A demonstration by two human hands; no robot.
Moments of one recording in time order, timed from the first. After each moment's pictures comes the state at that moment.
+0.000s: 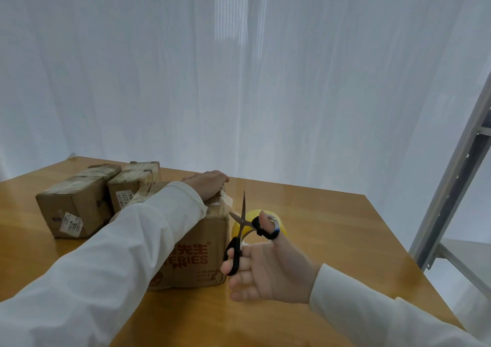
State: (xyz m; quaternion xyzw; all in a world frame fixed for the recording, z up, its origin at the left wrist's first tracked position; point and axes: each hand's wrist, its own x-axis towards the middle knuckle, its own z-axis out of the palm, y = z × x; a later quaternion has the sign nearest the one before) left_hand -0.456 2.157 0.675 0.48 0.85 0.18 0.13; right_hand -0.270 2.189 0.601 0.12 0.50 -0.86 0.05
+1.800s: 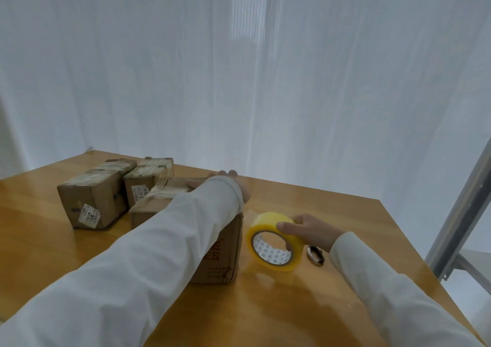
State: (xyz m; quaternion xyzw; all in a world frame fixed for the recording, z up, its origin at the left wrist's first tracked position) left_hand -0.446 2.187 0.670 0.39 0.92 -0.03 0.08; right_hand -0.275 2.279 0.602 0.28 0.86 -0.42 -0.07
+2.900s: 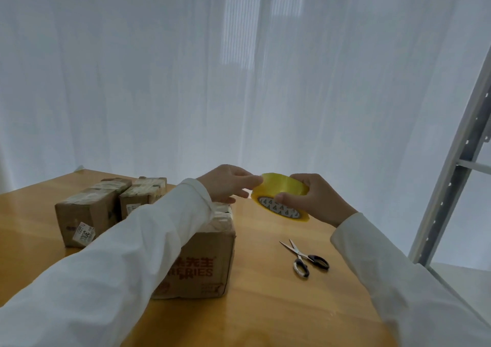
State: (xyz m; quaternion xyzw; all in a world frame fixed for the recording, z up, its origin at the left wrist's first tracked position) left_hand -0.435 2.127 0.718 0.53 0.69 0.42 0.25; right_hand -0.249 2.232 0.711 0.21 0.89 -0.28 -0.31
